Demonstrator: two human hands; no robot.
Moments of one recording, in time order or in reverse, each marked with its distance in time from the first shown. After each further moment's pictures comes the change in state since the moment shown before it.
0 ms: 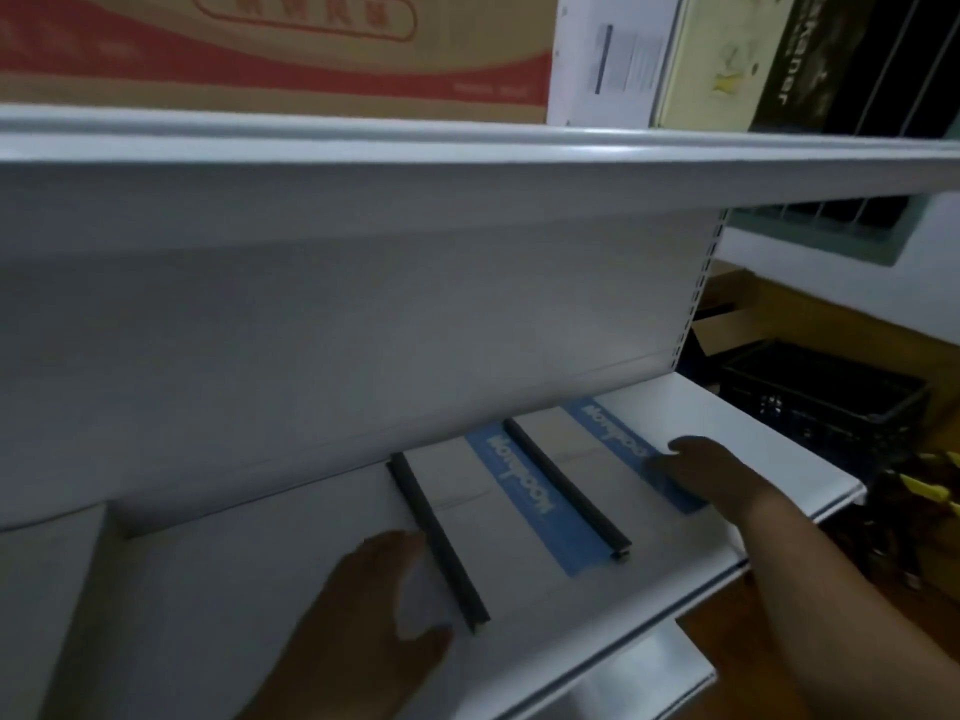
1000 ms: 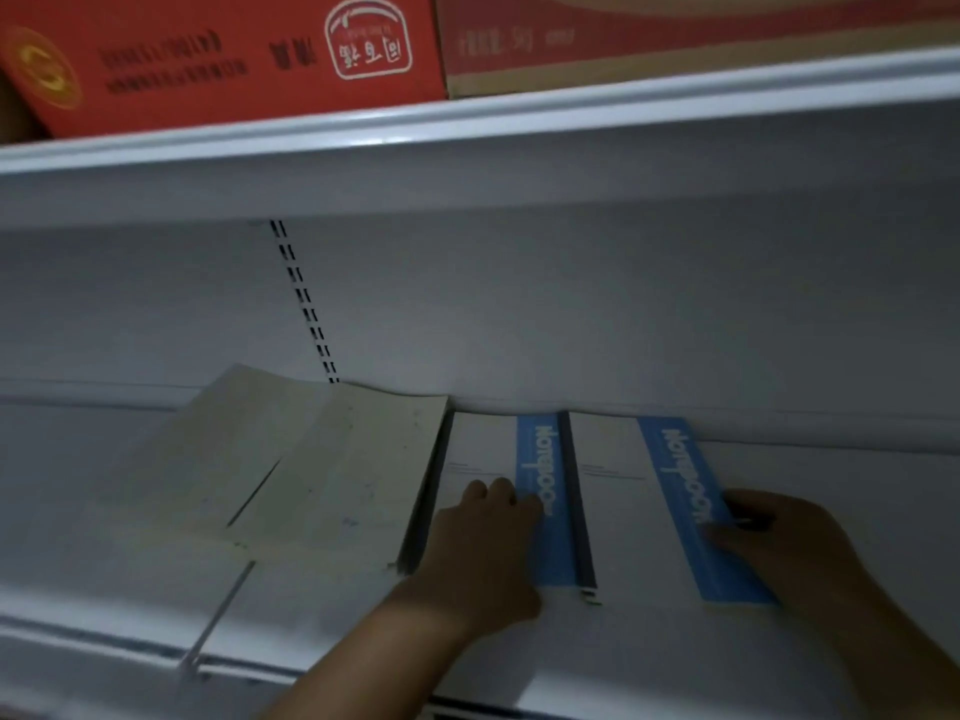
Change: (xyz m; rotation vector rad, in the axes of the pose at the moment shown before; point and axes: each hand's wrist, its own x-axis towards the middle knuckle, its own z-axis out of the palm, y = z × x) left_hand -0.034 -0.048 -0.045 0.554 -0.067 -0.388; right_hand -0.084 -0.101 0.139 0.087 -0.322 -0.362
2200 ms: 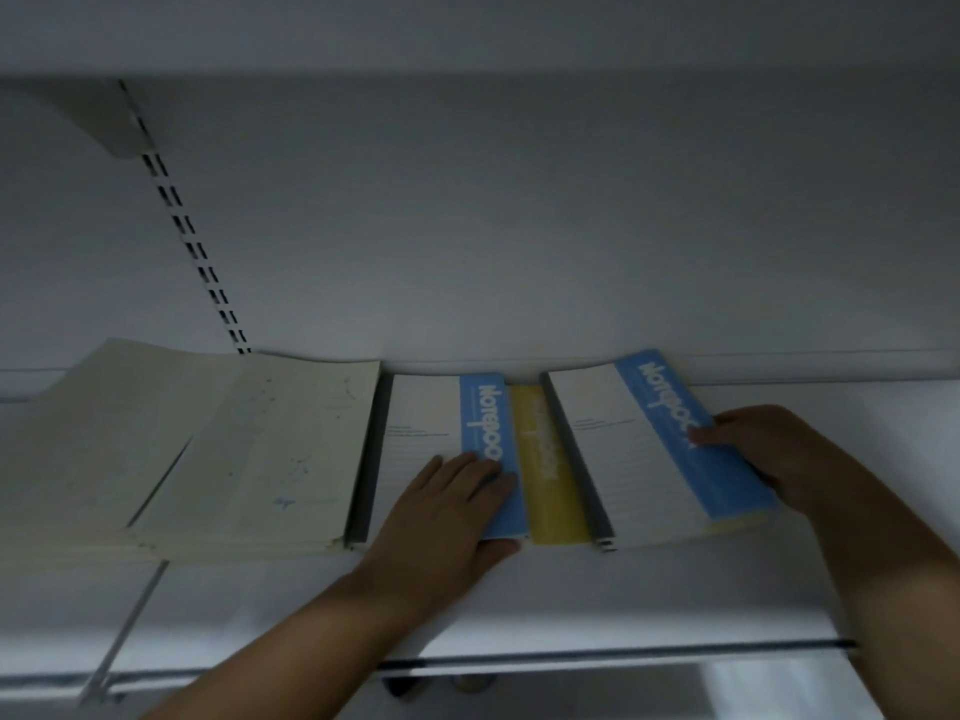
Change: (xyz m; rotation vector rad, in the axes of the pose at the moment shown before) left_hand 0.010 -0.027 0.047 -0.047 0.216 0.368; right_hand 0.013 -0.005 -0.046 0.168 0.028 0.239
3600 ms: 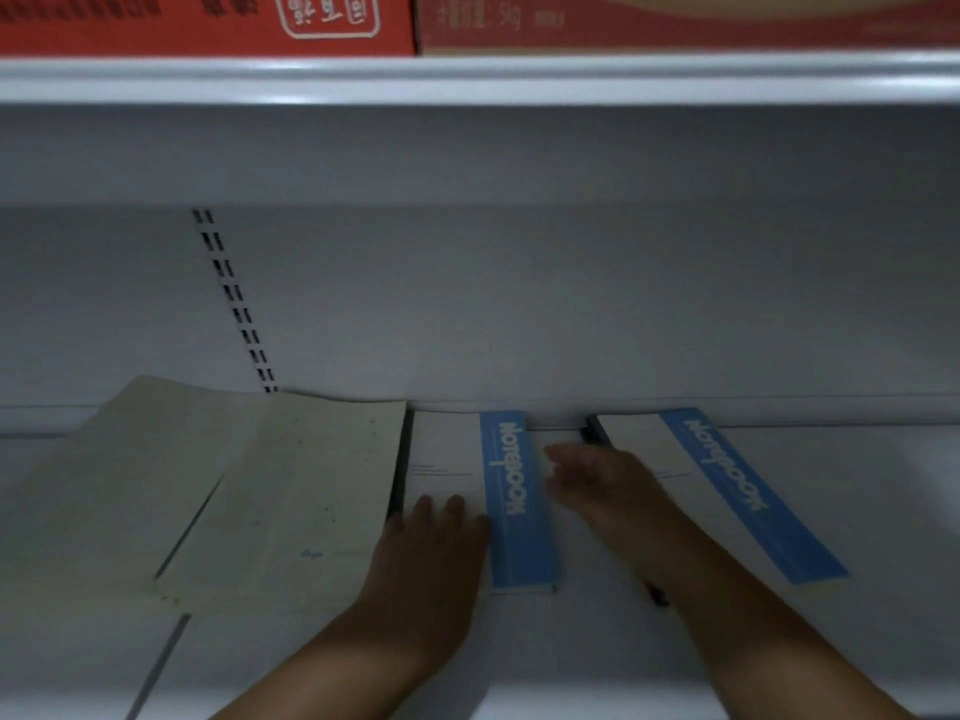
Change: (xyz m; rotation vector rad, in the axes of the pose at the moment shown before) left_hand -0.008 -0.003 -0.046 0.138 -0.286 -0.284; right_hand -0.052 -0.045 0.125 -0.008 -0.222 -0.402
